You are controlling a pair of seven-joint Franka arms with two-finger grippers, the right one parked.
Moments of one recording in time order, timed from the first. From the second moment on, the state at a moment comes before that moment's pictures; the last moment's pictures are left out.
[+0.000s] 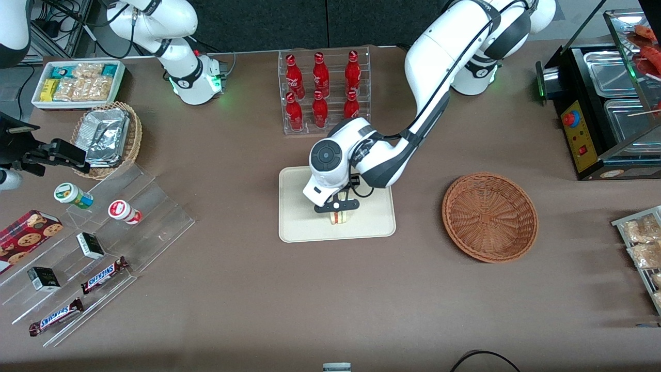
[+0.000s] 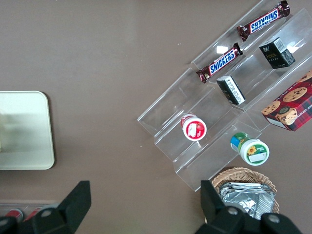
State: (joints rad) arm -0.57 0.80 -0.31 -1.37 0.16 2.00 -0.97
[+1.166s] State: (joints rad) arm -0.28 0.61 -0.30 -1.41 0.11 1.88 -0.75
